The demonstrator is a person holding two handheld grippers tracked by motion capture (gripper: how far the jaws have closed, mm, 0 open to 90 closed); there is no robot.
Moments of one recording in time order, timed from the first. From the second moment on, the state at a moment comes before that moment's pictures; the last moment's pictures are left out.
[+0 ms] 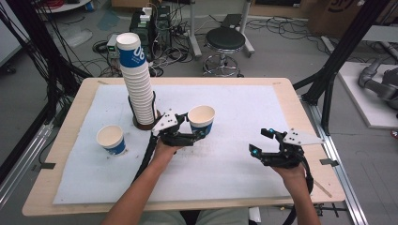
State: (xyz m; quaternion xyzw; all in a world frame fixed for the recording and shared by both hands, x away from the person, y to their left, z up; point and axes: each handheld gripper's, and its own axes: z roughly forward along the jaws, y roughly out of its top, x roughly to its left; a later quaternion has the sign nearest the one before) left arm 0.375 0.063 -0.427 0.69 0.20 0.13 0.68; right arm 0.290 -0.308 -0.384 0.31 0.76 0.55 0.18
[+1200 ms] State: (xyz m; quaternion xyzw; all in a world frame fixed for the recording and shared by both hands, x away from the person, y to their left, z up) left arm 0.392 0.017 -0.451 0.78 0.25 0.15 0.55; right arm 0.289 -0.308 -0.383 0.30 0.76 0.55 0.17
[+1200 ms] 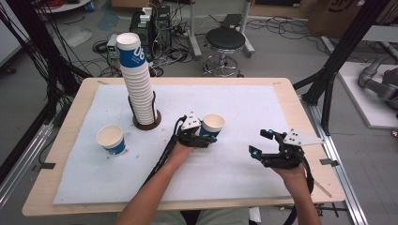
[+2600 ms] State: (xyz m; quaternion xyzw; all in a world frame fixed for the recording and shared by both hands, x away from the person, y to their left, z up) left arm 0.356 0.075 -0.447 0.77 0.27 0.14 0.56; right arm 0.289 -0.307 -0.386 0.30 0.76 0.55 0.17
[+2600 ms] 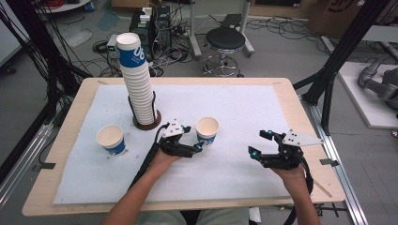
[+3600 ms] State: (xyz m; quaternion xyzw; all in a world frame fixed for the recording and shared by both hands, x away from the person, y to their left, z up) left arm 0.304 0.168 -0.388 0.68 0.26 0.19 0.66; right arm 0.292 -0.311 -0.395 0.32 0.76 0.53 0.20
